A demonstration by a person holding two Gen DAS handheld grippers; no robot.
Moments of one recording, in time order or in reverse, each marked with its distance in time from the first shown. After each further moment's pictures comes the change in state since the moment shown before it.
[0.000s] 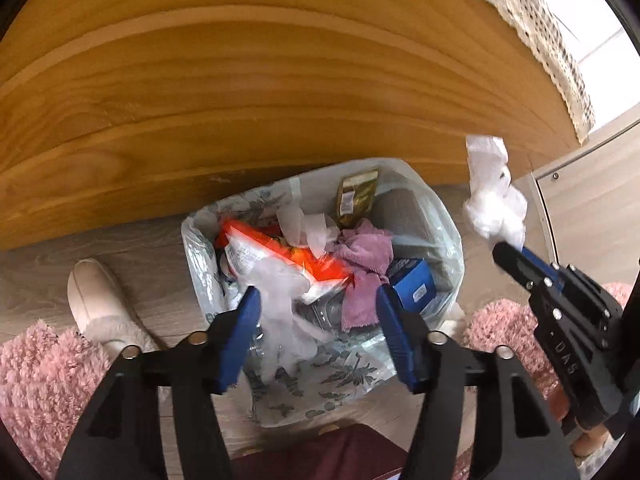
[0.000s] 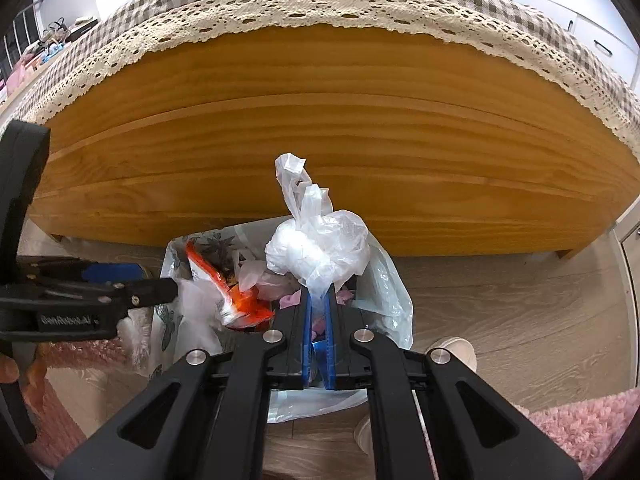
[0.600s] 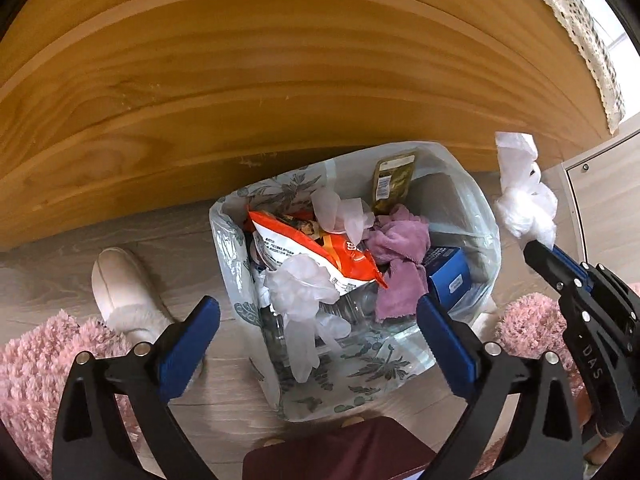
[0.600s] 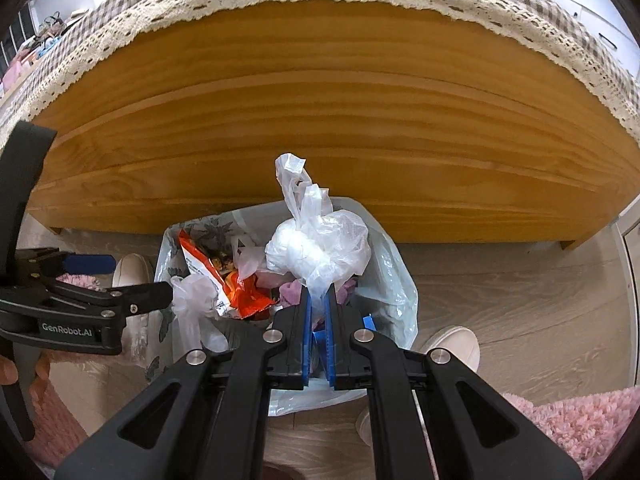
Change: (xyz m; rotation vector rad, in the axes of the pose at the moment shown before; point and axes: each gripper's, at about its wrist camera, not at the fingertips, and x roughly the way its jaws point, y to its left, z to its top) left arm 0.015 0.004 -0.003 -0.002 0.059 0.114; right arm 0.017 0.005 -0.003 0.000 0.058 0.004
